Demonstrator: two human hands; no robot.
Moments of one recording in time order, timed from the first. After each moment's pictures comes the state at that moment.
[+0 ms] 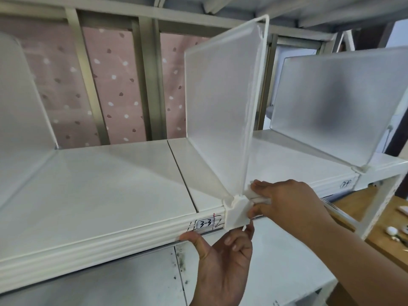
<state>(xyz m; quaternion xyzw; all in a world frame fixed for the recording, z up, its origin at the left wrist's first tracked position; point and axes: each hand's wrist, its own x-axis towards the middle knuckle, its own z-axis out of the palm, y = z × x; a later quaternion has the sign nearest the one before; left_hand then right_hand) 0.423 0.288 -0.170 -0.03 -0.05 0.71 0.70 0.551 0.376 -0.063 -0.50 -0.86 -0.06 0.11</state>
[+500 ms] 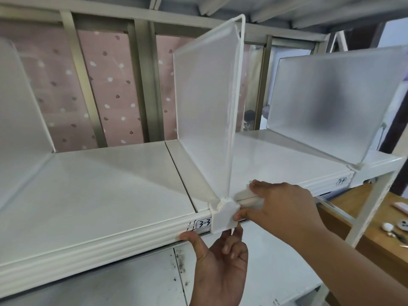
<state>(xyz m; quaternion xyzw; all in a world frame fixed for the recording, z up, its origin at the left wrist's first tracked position) 0.425 0.280 -0.168 0.04 -0.02 0.73 0.68 0.542 0.359 -0.071 -0.53 -0.83 -0.12 0.15</state>
